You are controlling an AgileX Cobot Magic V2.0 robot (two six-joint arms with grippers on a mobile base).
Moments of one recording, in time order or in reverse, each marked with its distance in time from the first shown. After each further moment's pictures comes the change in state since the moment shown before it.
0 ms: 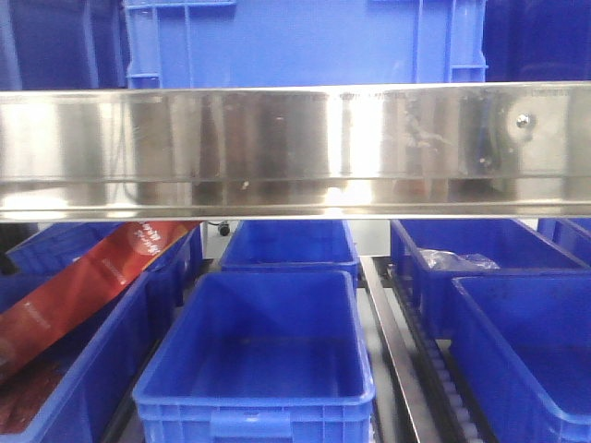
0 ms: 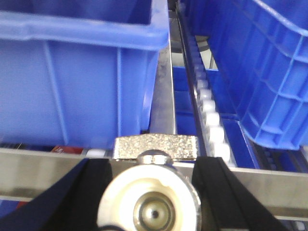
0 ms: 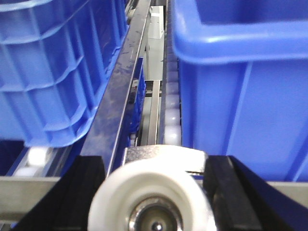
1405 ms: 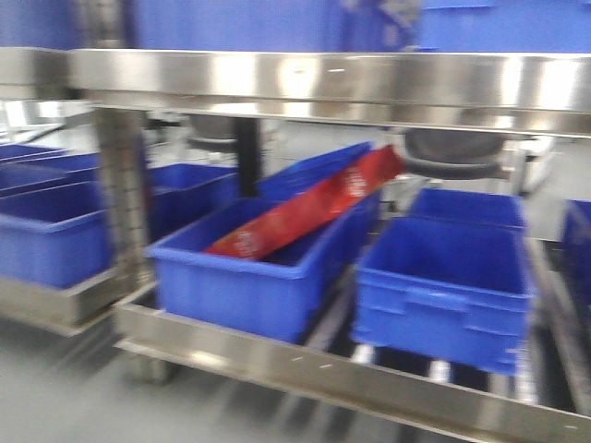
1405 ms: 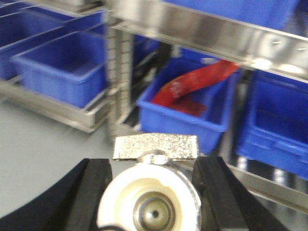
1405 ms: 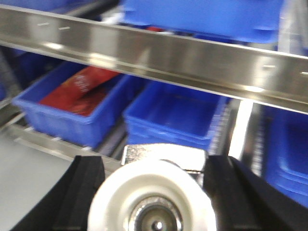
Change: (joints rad) left arm 0.000 0.000 0.000 0.002 0.000 0.000; right arm 0.000 0.000 0.000 0.000 0.000 0.000
